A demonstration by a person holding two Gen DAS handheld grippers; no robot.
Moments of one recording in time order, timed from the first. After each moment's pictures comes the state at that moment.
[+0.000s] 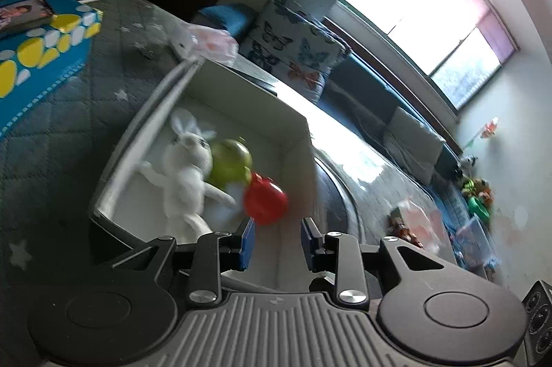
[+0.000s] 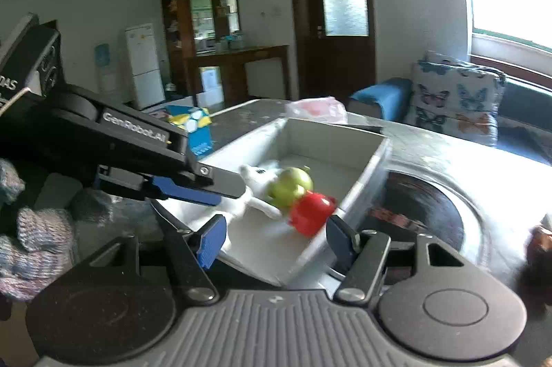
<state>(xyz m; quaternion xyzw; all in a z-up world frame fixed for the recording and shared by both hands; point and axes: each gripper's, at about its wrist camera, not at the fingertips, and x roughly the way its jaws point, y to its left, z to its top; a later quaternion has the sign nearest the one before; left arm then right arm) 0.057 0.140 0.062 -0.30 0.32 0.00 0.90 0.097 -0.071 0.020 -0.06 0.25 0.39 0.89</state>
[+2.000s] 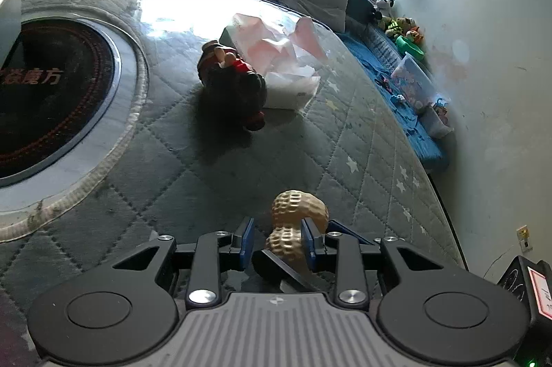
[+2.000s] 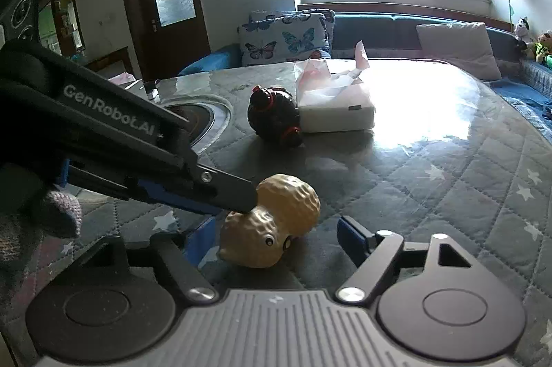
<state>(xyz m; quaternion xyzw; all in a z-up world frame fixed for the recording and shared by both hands) 0.157 -0.117 0.005 -0.17 0.46 -0.21 0.84 0.105 -0.284 -0.055 0.03 0.31 0.14 0.94</state>
